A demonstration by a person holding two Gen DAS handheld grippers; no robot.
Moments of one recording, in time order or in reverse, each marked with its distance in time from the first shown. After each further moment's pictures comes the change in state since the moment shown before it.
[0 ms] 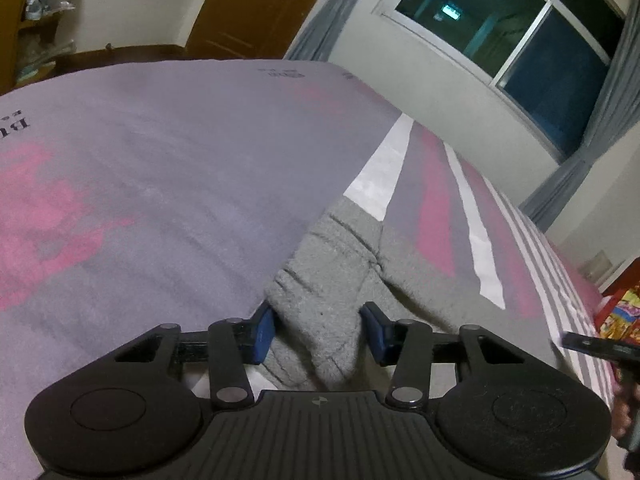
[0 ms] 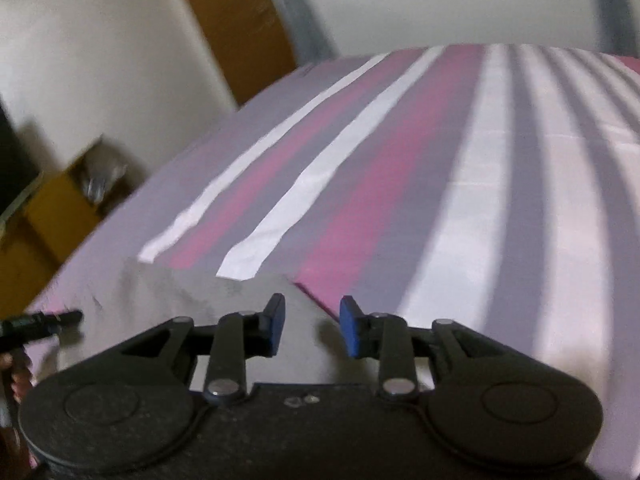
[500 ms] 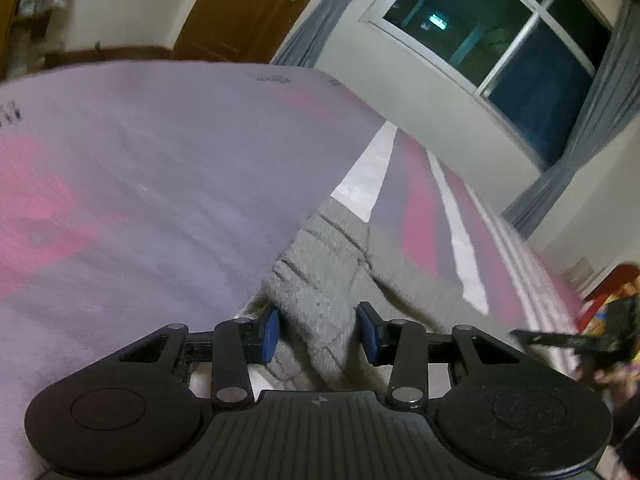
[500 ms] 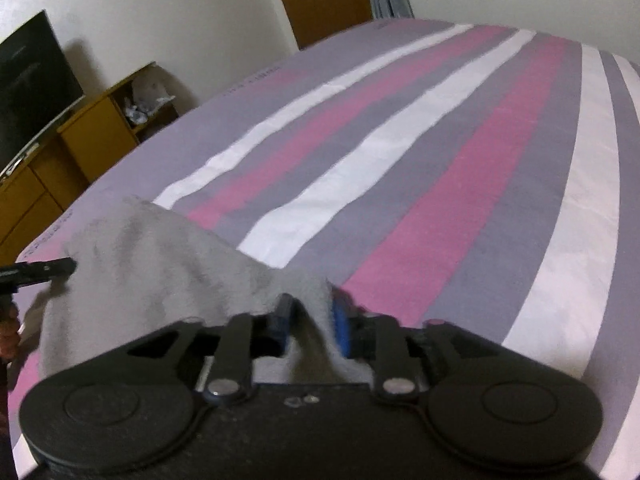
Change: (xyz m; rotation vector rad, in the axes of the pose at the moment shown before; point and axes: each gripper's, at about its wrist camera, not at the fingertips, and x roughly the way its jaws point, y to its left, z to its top) left arm -0.003 0.012 -0.007 -0.044 -0.016 -0.079; right arm 0.055 0.026 0.011 -0.120 0.150 0.103
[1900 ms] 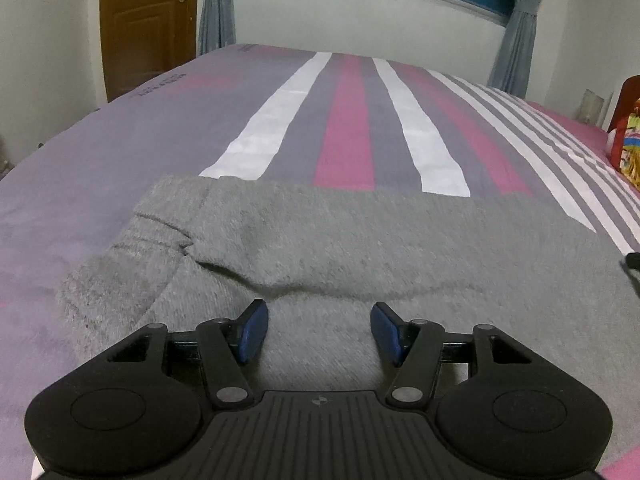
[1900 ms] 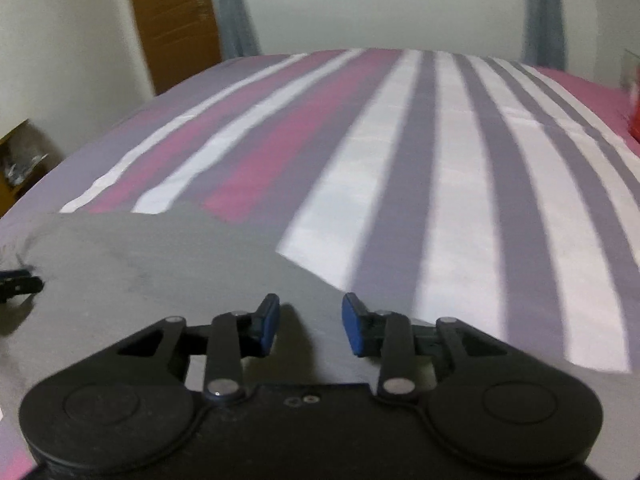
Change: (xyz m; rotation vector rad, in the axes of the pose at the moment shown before) left arm 0.051 -0.127 -0.025 0.512 0.141 0.156; right arm -0.118 -0.005 -0.112 0.228 -0.203 -0.407
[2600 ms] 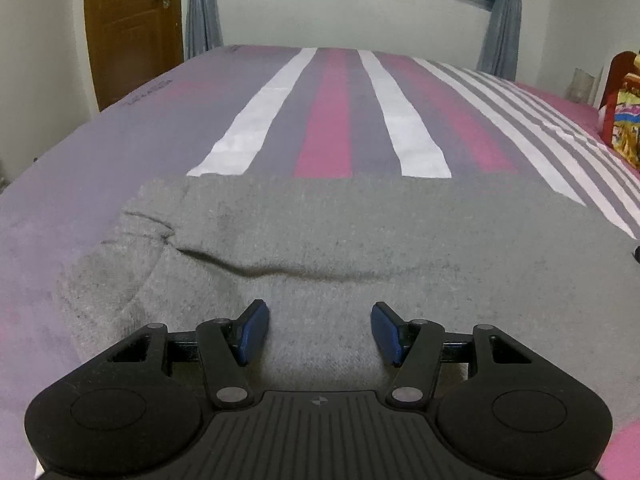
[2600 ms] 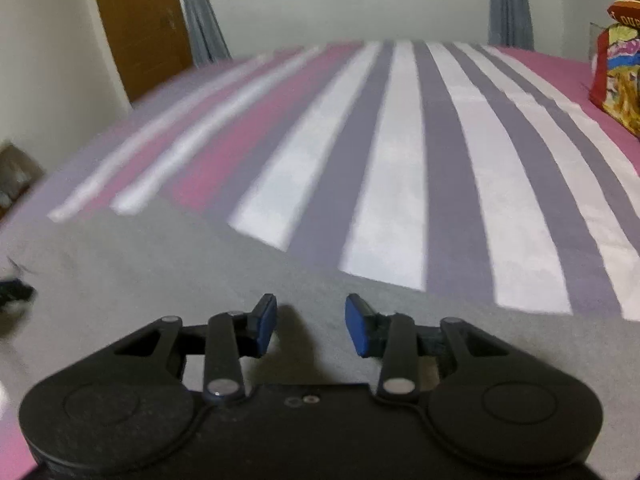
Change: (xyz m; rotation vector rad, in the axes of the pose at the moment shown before) left arm -0.008 -0.014 -0.005 0.058 0.010 -0.002; right arm -0.019 -0.030 -0.024 0.052 0.022 -0.058
